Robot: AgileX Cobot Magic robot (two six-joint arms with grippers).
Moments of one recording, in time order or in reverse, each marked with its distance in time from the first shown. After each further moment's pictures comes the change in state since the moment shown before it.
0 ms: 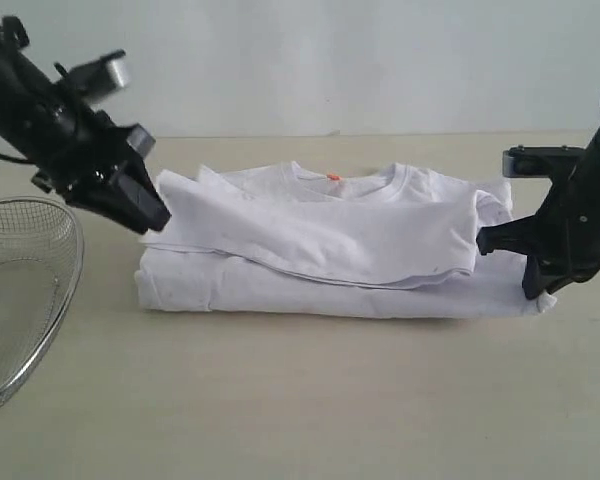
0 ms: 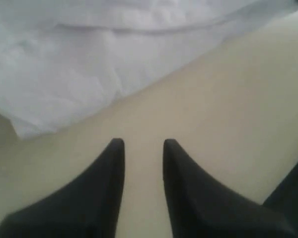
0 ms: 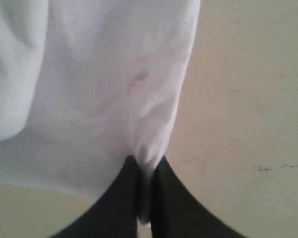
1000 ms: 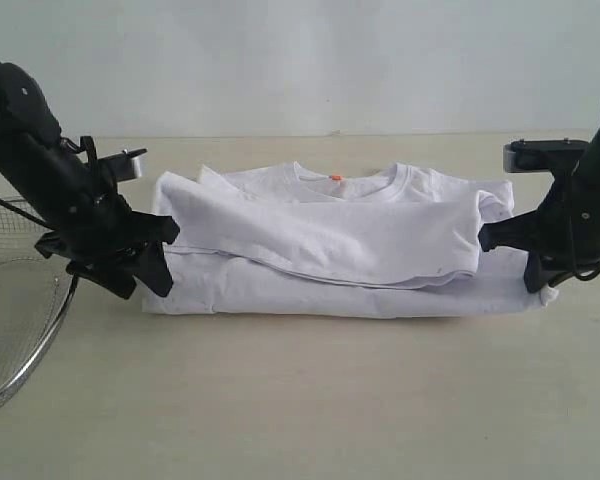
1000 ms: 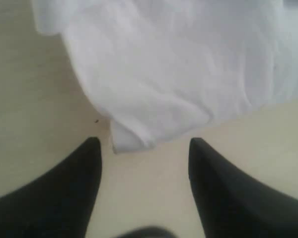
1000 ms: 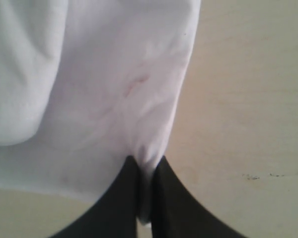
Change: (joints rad) left arm -0.049 0.151 0.108 0.177 -0.252 -0.188; right arm 0.000 -0.013 0.005 -0.017 -0.030 -0.006
